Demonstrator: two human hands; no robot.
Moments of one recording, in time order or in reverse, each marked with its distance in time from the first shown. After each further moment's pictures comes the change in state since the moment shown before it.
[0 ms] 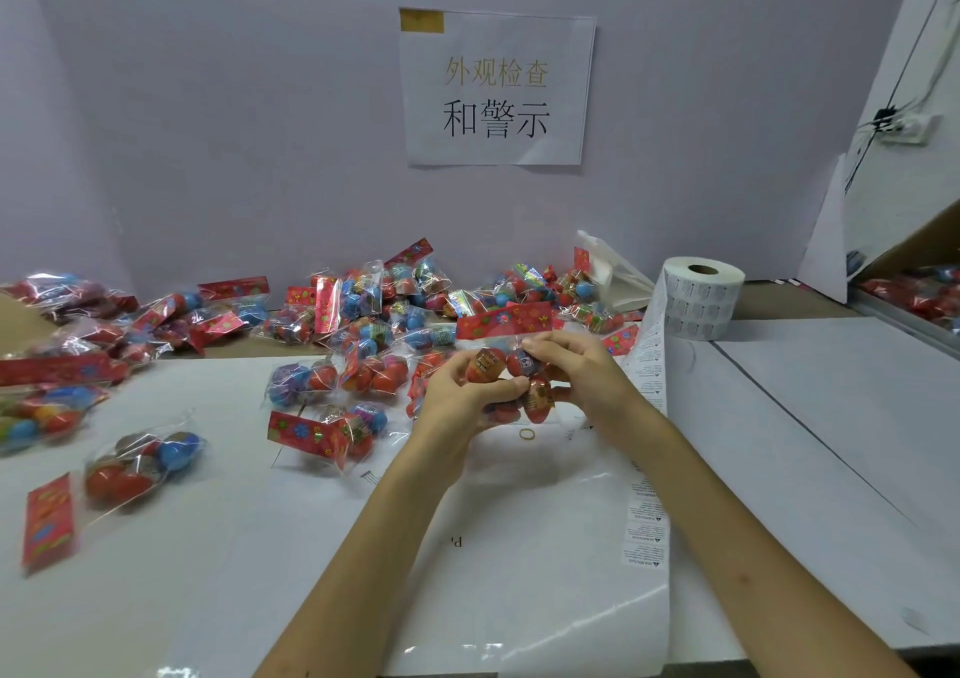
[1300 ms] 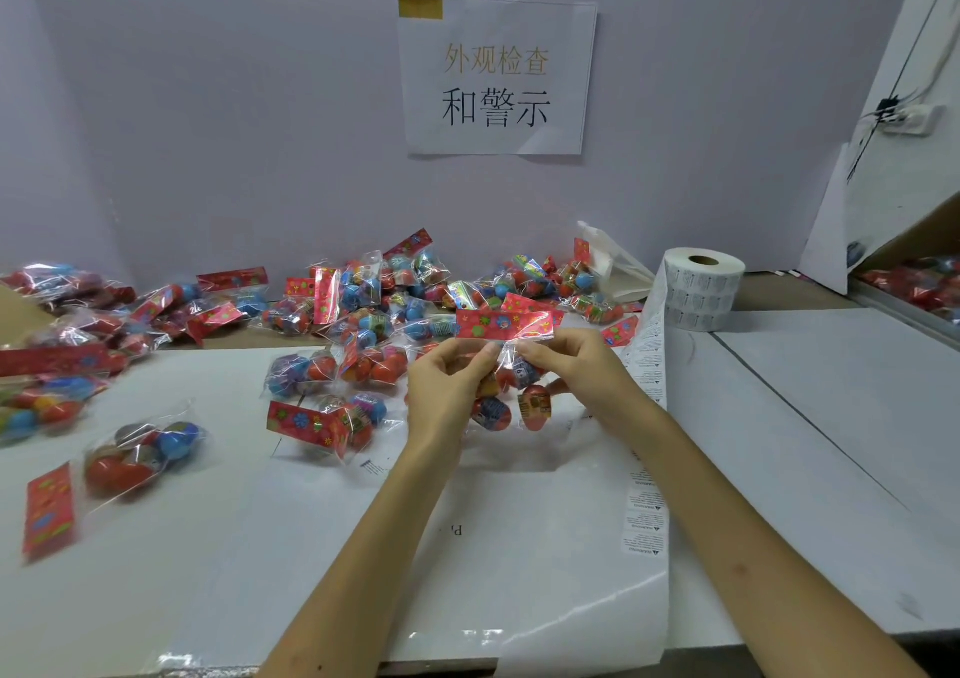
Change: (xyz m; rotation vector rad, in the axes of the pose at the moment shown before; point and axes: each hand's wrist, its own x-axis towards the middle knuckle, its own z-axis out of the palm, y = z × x) left_hand -0.003 -0.001 0.003 0.153 0.271 0.158; right_hand 0.001 0.007 -0.001 -0.196 0.040 -0.045
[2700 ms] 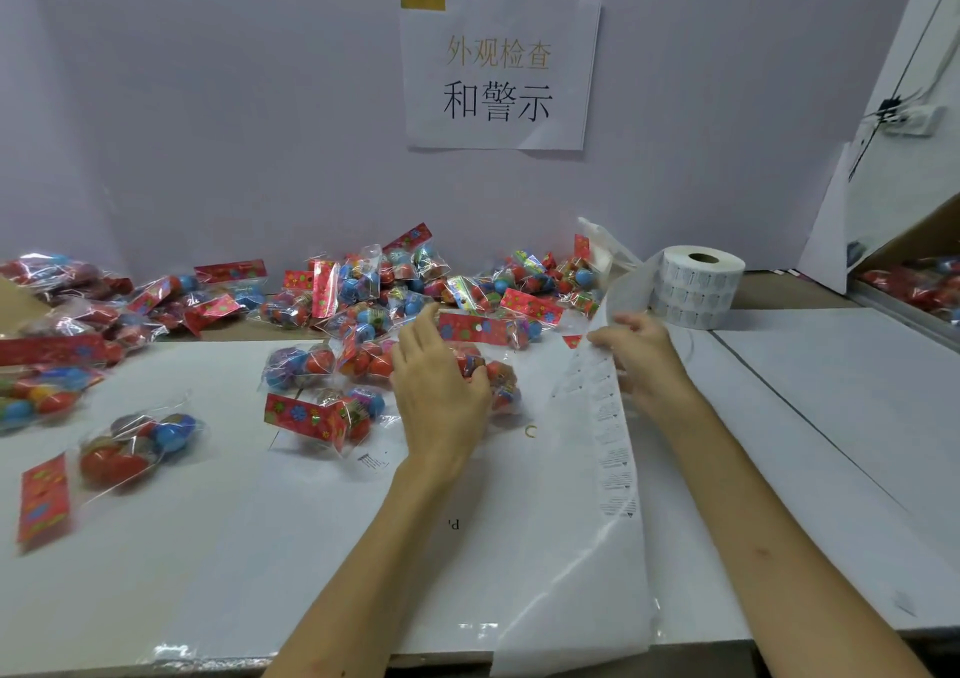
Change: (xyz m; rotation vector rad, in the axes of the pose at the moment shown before) left_hand 0.002 -0.011 0.002 0.722 0.233 0.348; right_hand 0.012 0.010 -0.043 0.152 0.415 0.365
